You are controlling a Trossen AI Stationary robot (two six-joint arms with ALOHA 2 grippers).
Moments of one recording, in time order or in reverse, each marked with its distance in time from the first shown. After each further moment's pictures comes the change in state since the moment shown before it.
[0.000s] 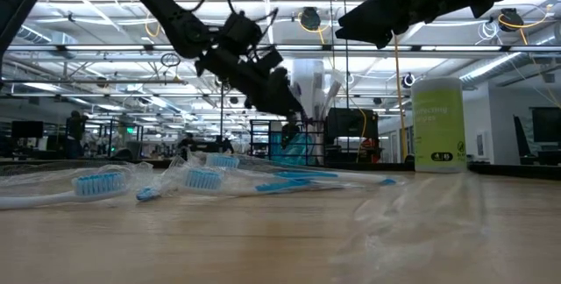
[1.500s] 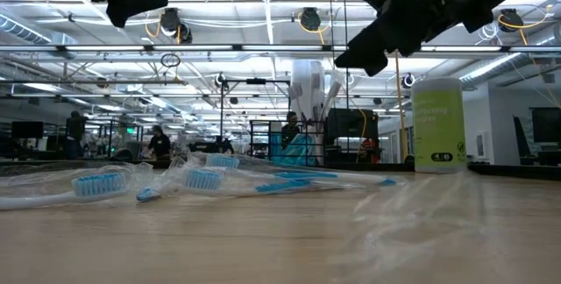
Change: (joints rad) left arm -0.418 -1.401 -0.645 -0.344 -0.277 -0.239; right arm 0.159 0.194 0.001 -0.006 -0.137 0.068
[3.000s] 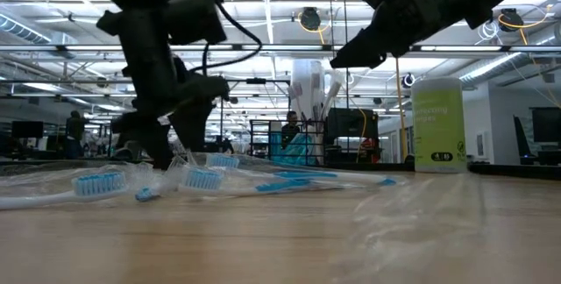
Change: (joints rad) left arm -0.106 1.143 0.338 -0.334 0.011 -0.864; right arm -0.049 -0.037 -0.001 -0.007 0.160 -0.101
